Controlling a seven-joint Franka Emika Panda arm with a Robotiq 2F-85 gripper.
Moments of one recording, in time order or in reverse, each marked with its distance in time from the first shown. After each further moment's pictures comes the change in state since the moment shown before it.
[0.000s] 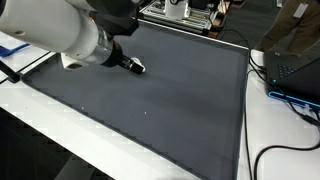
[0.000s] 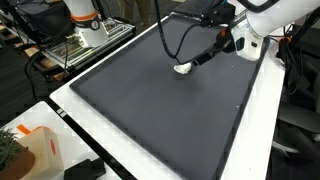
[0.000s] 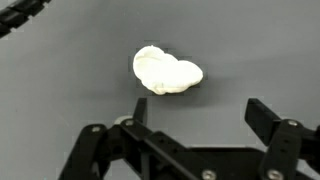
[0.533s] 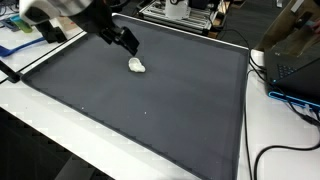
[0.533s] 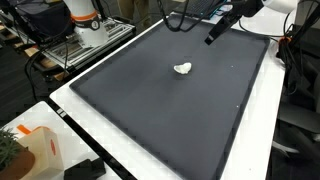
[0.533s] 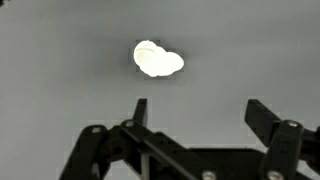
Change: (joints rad) arm 0.007 -0.232 0.004 -0.147 0.001 0.082 -0.016
